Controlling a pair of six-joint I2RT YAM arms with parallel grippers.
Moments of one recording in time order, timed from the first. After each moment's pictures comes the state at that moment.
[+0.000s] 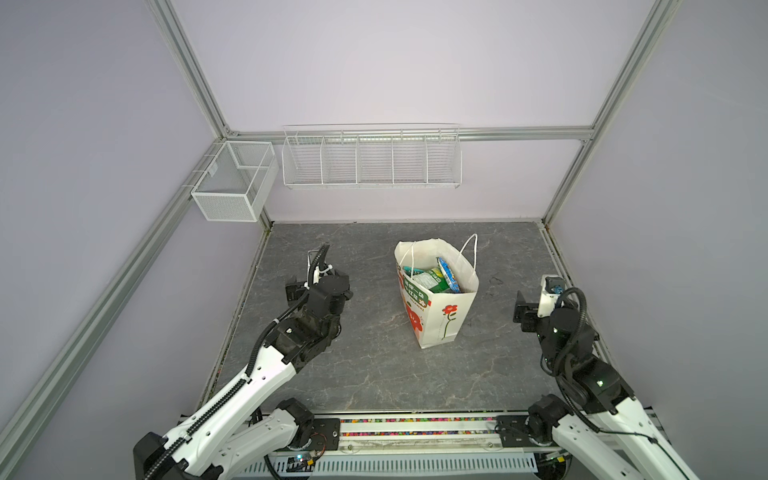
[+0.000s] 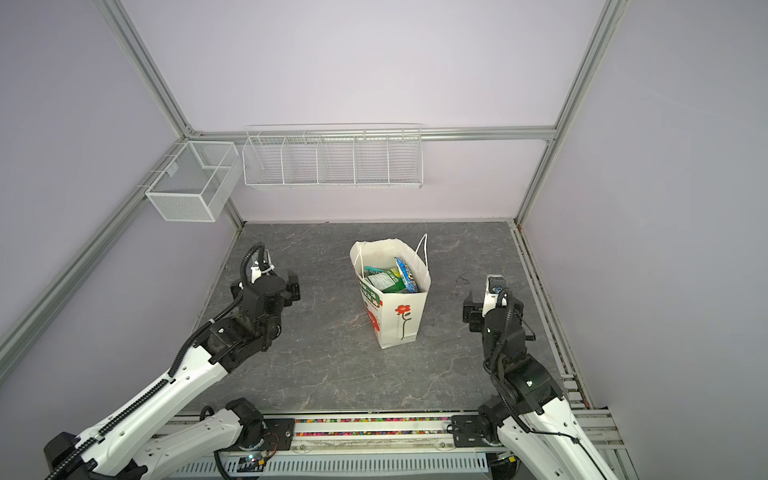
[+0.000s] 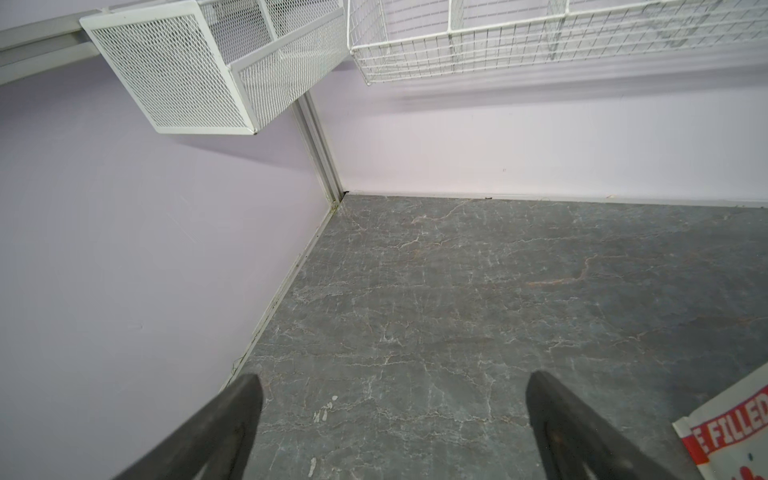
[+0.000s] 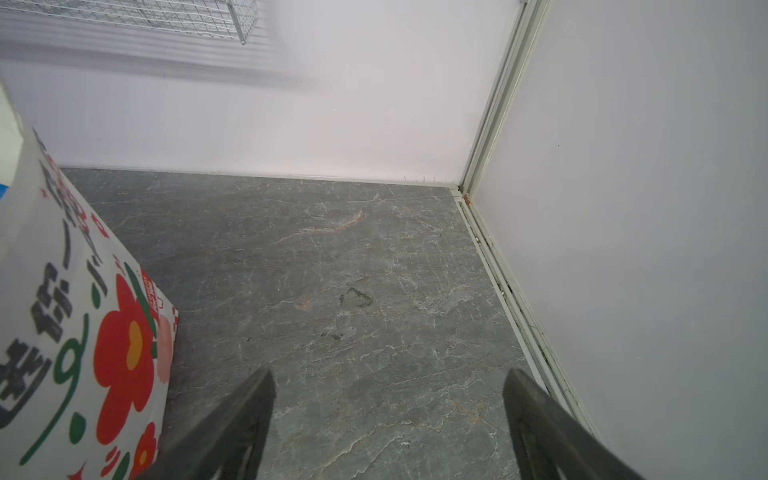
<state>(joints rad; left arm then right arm) -0.68 0.94 0.84 -0.39 -0.89 -0.22 0.48 0.49 0.60 -0.42 0.60 0.06</state>
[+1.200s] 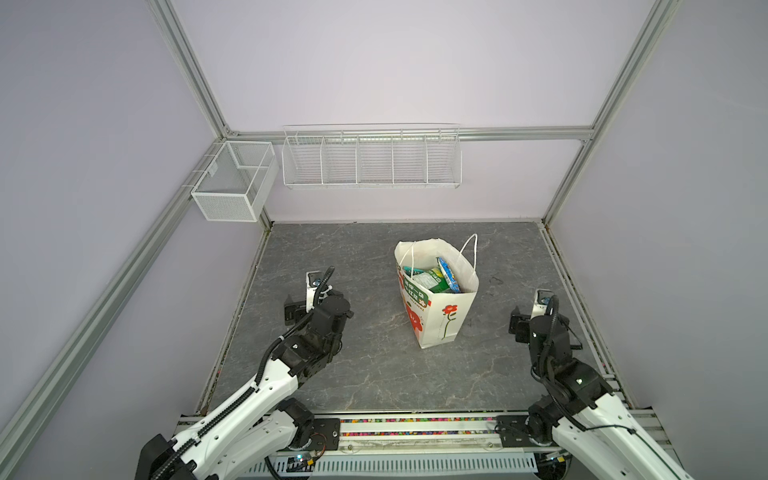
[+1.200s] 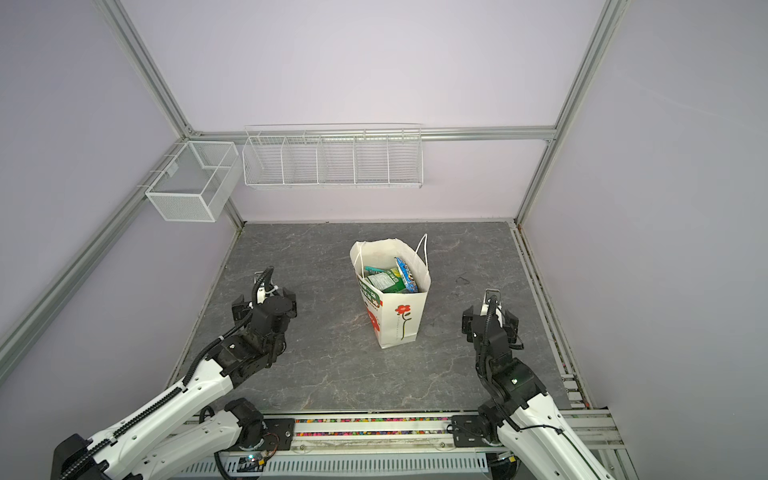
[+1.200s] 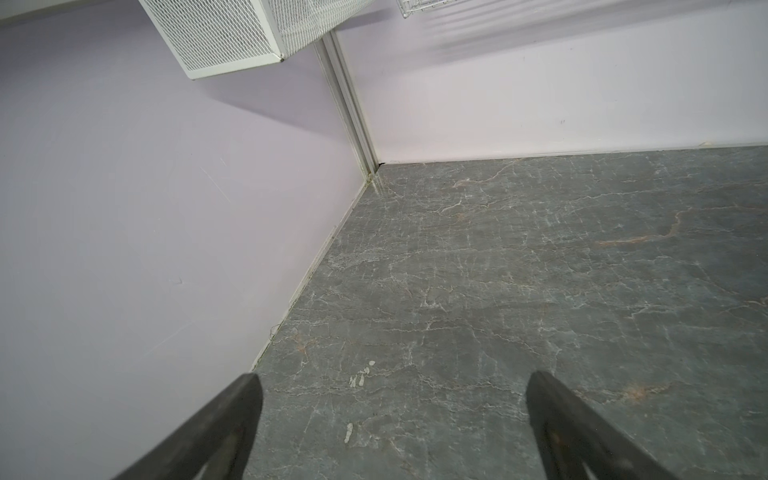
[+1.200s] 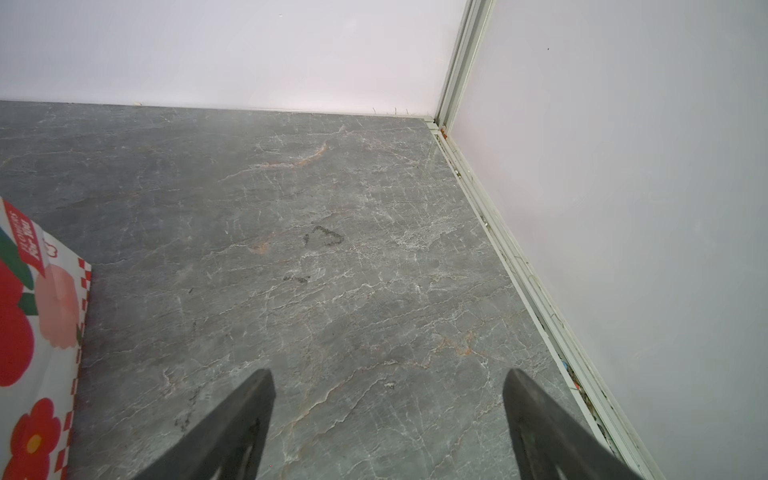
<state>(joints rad) -0.68 0.88 0.62 -0.28 -1.00 -0.20 0.48 0.50 0.41 -0.40 0.70 0.18</state>
